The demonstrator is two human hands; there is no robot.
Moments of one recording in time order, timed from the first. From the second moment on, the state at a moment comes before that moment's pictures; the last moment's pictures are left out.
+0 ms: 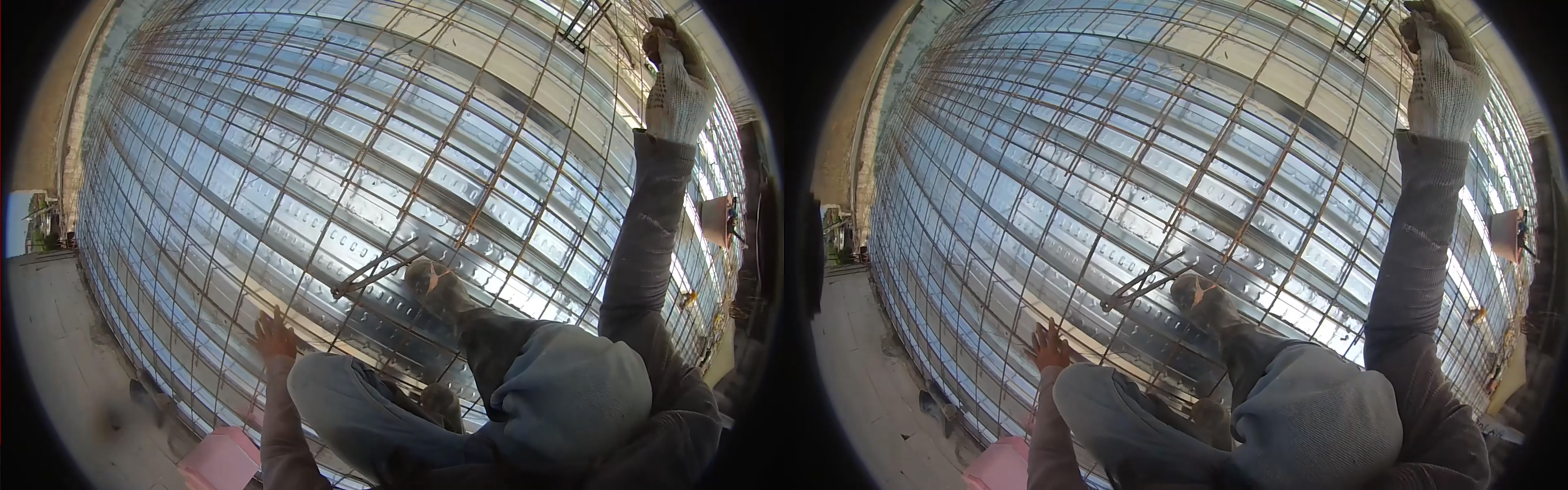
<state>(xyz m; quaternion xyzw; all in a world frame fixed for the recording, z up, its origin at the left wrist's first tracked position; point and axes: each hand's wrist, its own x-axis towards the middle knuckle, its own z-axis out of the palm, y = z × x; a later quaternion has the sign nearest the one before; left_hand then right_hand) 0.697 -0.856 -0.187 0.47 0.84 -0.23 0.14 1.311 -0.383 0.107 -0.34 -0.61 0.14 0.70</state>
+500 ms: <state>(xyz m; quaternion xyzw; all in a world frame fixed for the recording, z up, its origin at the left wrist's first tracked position) 0.787 -0.733 -0.007 0.53 0.78 0.16 0.31 1.101 -0.554 -0.034 -0.26 -0.84 0.42 0.21</state>
